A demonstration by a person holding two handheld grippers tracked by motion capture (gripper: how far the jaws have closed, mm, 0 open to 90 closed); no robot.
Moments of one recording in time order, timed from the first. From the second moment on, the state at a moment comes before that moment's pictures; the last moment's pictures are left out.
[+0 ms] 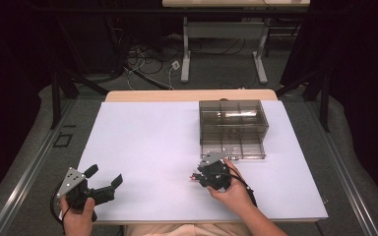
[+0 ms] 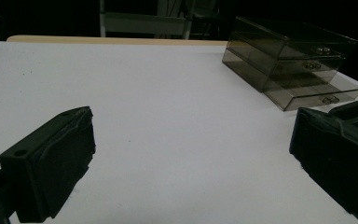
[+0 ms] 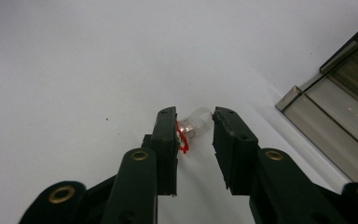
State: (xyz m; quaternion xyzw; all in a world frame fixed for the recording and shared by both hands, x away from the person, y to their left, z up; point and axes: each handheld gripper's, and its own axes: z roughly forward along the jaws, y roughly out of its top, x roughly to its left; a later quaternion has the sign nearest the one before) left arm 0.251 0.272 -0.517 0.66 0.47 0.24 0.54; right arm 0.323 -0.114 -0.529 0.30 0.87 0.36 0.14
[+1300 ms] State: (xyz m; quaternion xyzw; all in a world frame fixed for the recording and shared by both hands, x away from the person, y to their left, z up) left arm 0.252 0.272 -0.519 0.66 0.47 0.23 0.53; right arm 0.324 -0.113 -0.543 0.28 0.90 0.31 0.12
